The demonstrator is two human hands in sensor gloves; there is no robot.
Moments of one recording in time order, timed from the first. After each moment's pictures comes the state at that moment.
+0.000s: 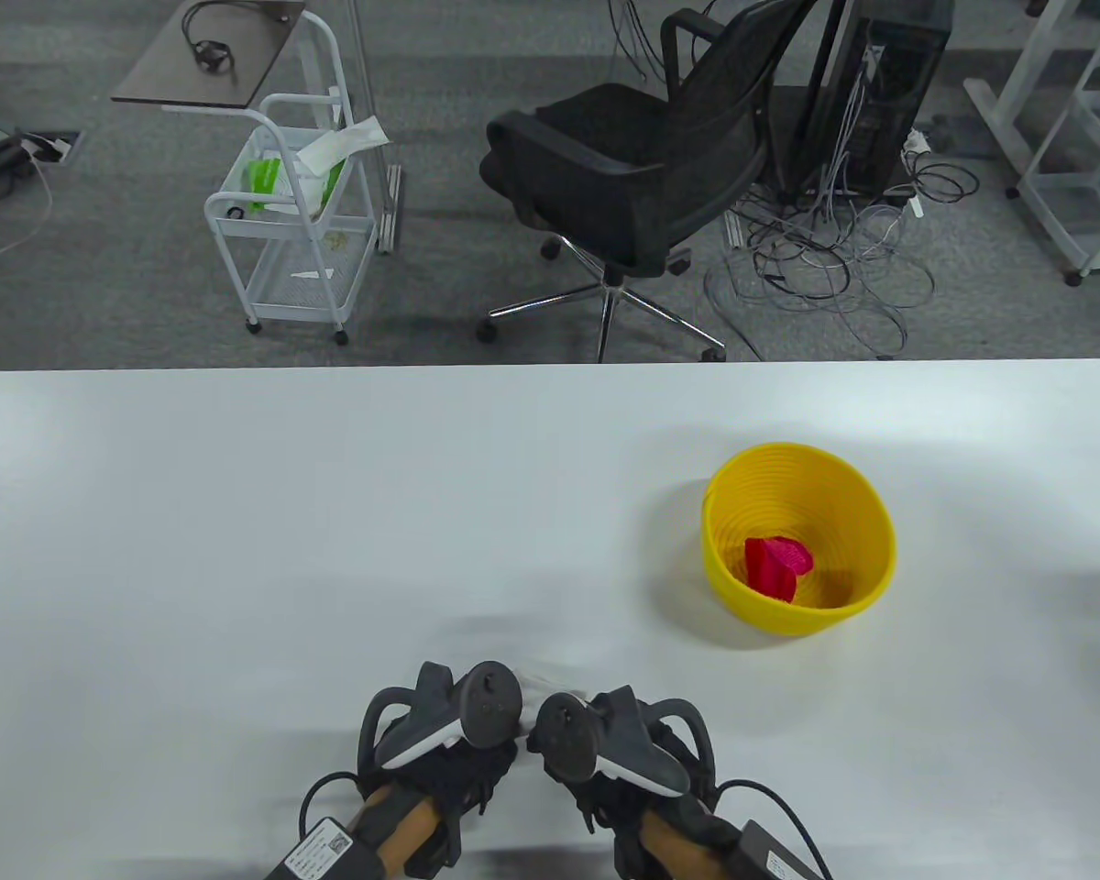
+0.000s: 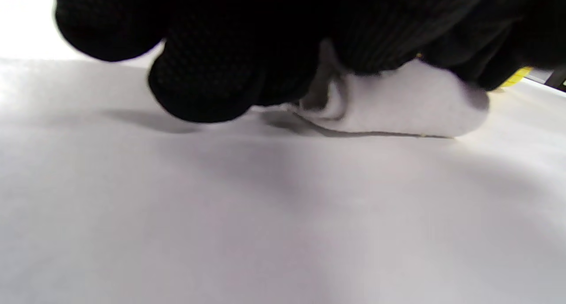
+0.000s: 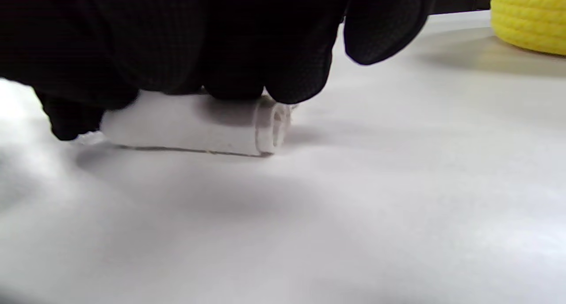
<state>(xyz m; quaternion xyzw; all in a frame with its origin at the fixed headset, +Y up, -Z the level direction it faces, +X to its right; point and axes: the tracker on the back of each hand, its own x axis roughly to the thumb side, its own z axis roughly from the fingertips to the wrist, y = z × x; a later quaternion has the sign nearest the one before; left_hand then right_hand) -0.118 -0.756 -0.250 -0.18 -0.15 0.10 0.97 0.034 -0.733 -0.227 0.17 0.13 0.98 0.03</state>
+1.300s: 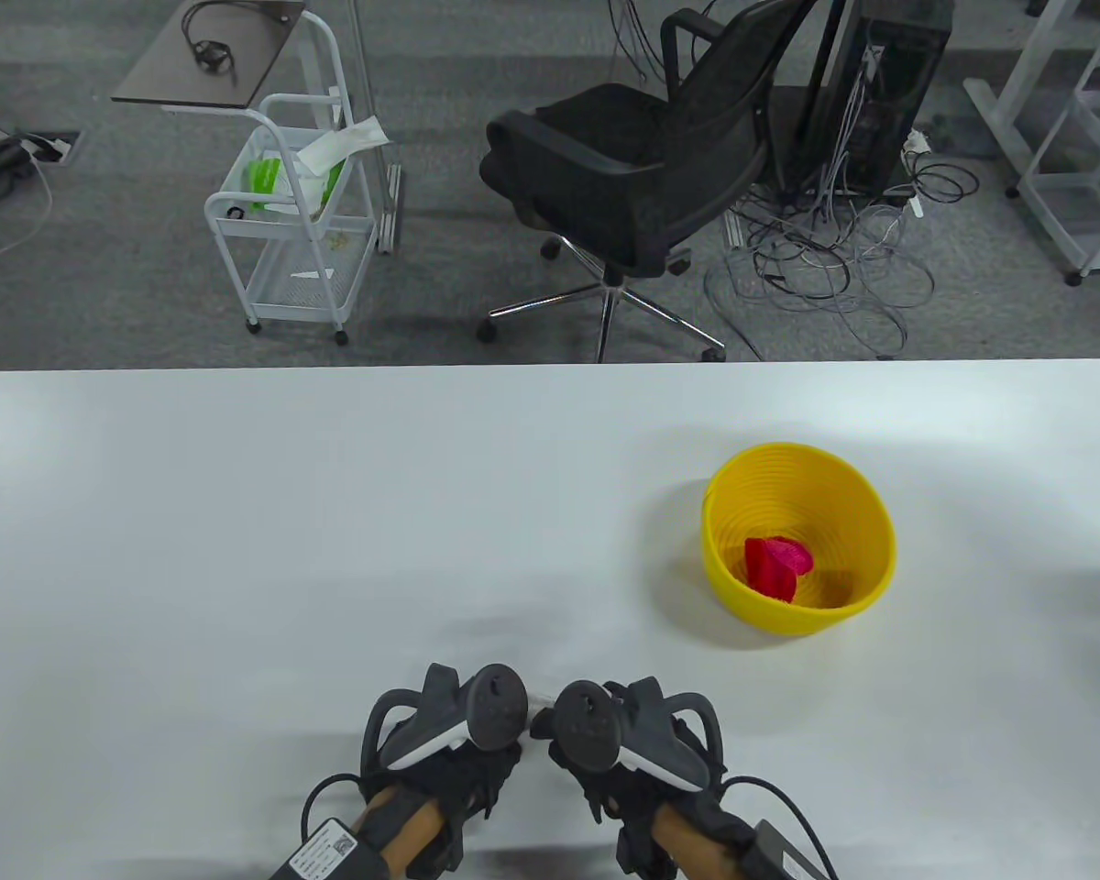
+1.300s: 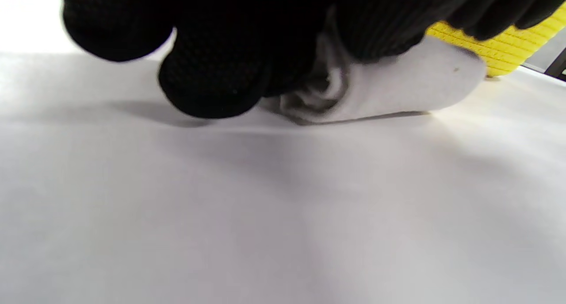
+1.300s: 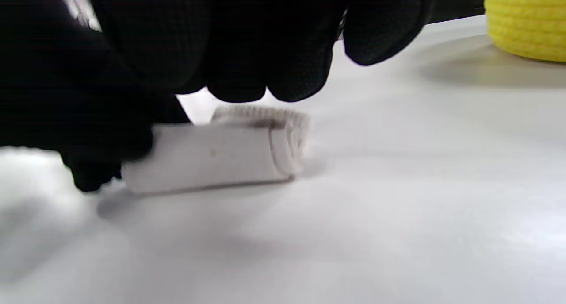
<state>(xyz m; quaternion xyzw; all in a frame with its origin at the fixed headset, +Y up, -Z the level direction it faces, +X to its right) -0.113 -0.759 -0.248 -0.21 -0.16 0.09 0.96 0.039 -0.721 -0.226 0.18 0.11 0.98 0.05</state>
